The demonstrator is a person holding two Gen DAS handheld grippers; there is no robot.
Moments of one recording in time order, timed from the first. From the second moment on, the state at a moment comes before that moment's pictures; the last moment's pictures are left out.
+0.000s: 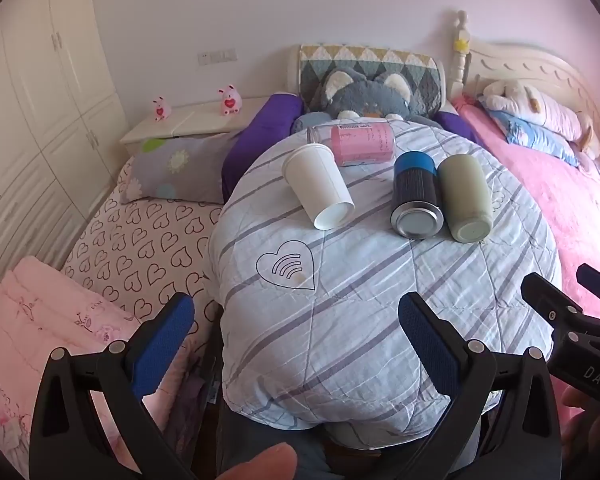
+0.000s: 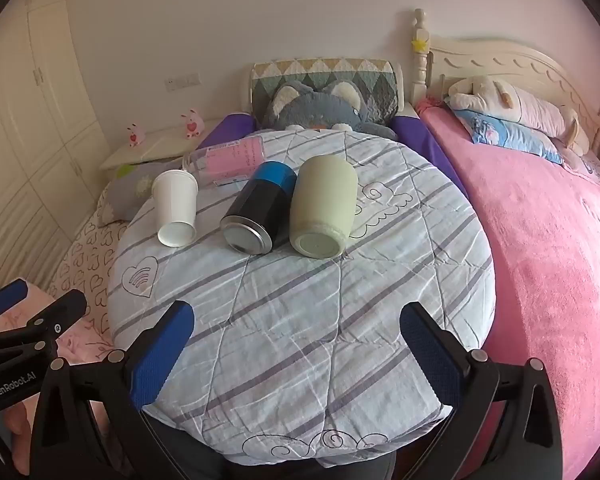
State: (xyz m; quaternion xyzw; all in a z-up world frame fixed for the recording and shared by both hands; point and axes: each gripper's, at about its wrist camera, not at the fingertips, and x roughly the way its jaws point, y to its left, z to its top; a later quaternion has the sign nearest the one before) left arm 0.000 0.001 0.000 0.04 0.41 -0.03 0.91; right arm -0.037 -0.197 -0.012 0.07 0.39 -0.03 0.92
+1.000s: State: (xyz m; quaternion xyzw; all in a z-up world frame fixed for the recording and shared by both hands) left arm -0.008 -0.006 0.004 0.05 0.40 -0.02 0.91; right arm -0.038 -0.199 -0.005 0.07 0.38 -0.03 0.92
